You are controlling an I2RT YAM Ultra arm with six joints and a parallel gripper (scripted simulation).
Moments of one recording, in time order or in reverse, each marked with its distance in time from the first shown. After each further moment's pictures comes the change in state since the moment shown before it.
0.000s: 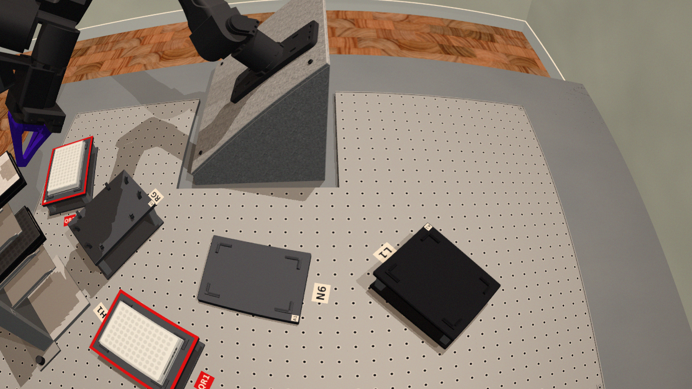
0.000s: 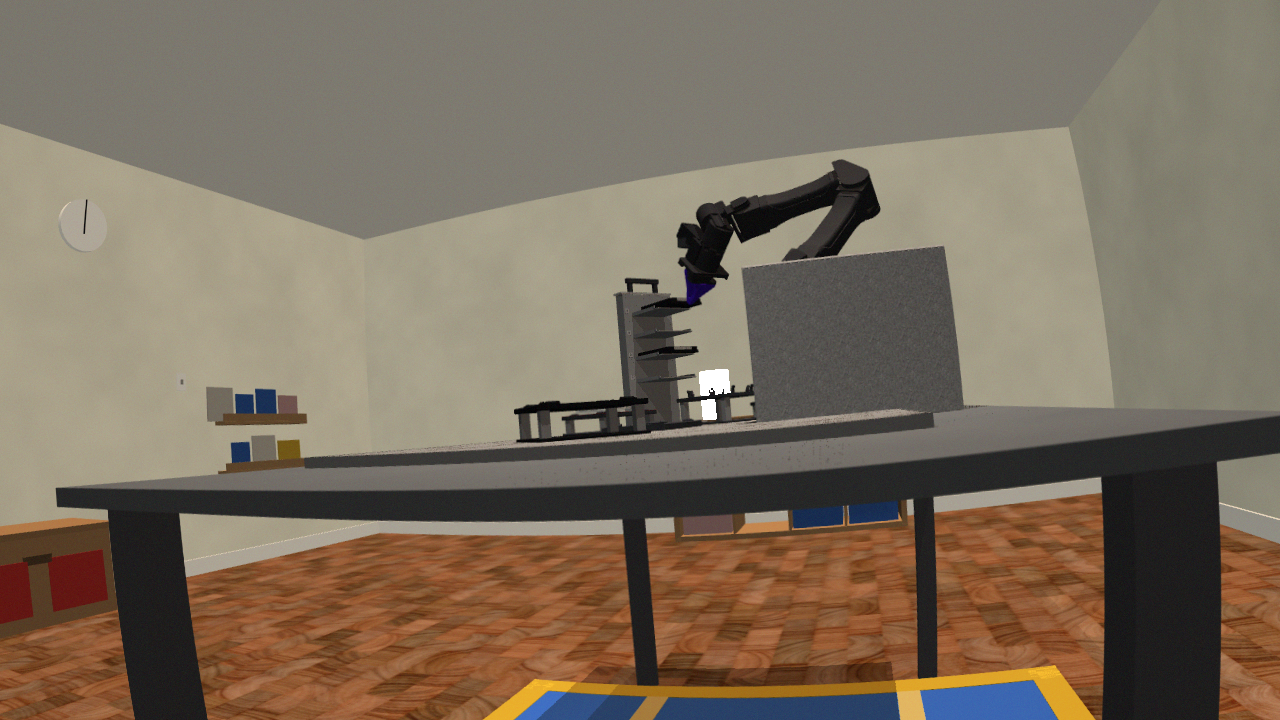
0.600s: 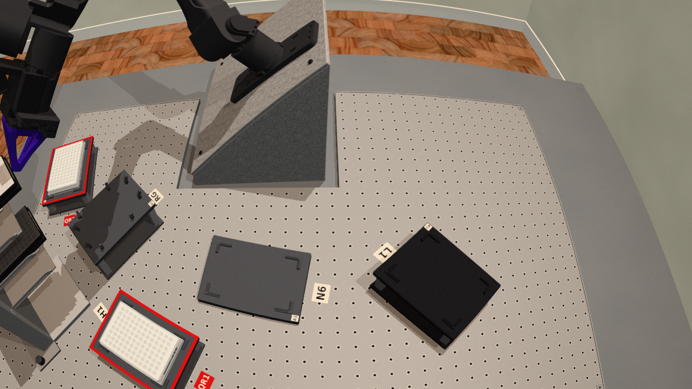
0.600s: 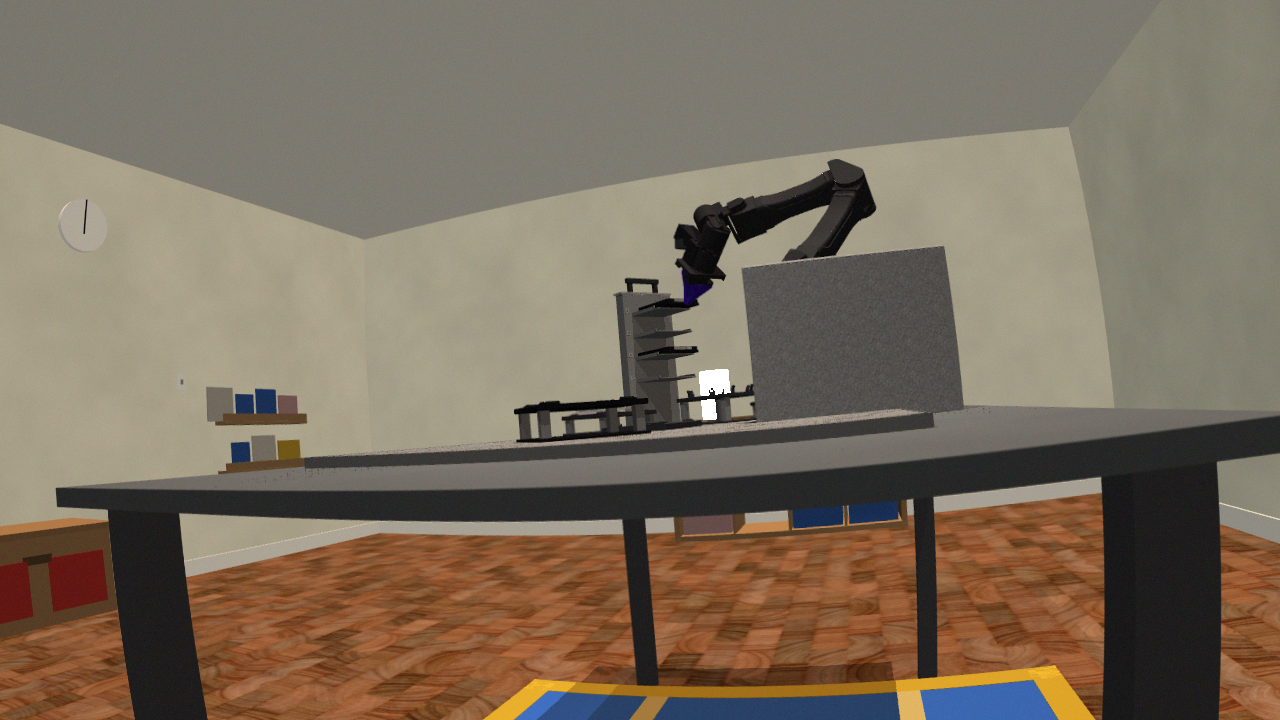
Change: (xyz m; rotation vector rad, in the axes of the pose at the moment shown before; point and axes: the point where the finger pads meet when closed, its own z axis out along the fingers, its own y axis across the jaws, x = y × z) arm -0.007 0.000 0.007 0.000 0.000 0.000
